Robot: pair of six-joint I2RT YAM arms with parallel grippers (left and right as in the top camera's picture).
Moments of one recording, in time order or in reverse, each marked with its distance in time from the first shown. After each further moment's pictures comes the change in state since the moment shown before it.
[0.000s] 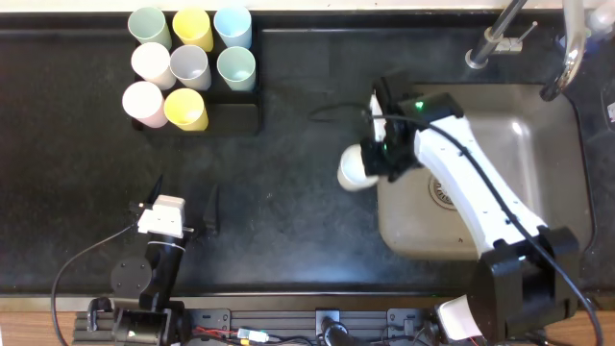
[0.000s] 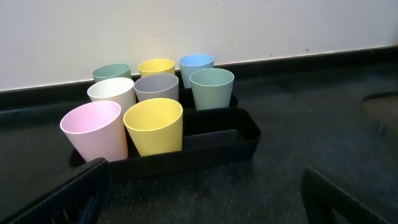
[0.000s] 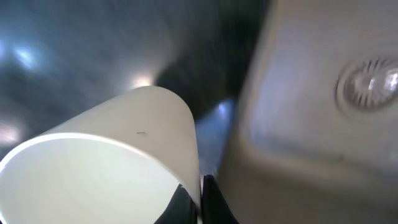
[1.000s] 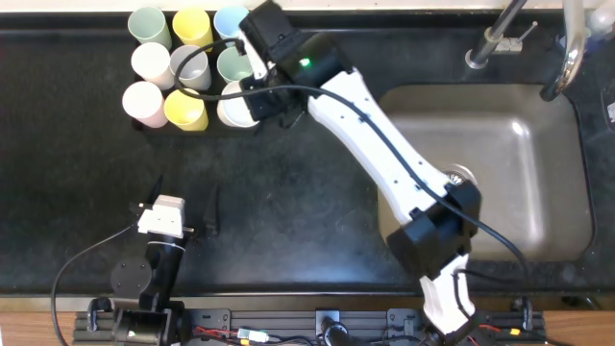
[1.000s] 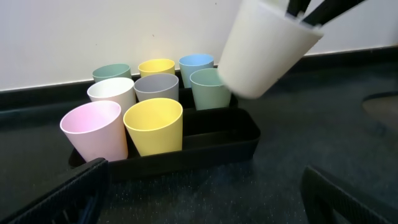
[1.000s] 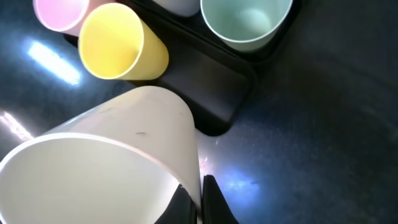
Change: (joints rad) left arm 0.000 0.000 0.000 0.000 0.000 0.000; right arm 0.343 0.444 0.796 -0.021 -0.027 0.080
